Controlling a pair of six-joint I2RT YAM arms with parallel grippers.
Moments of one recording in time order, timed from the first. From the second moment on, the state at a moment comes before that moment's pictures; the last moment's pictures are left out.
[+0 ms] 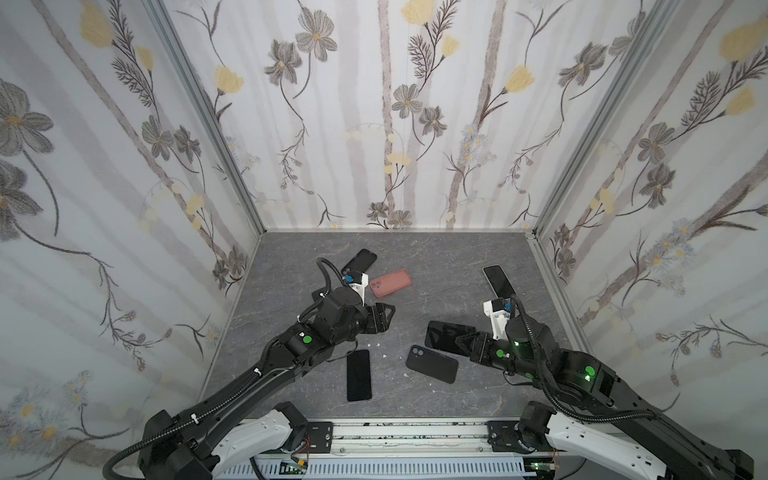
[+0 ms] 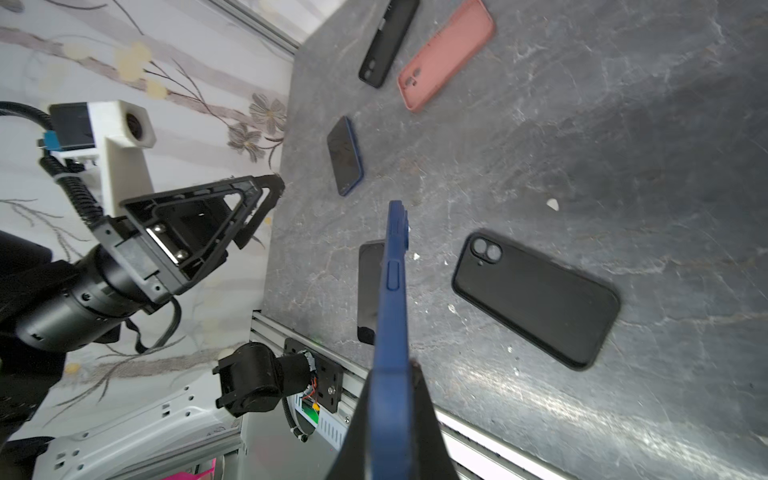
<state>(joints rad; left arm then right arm) -0.74 1.03 0.81 -0.33 0.05 -0.68 0.90 0.67 0.81 -0.75 0.01 1.04</state>
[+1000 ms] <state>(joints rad) -0.82 1.42 0.76 -0.24 0.24 -0.71 0.85 0.76 0.54 -0.59 -0.13 1.20</state>
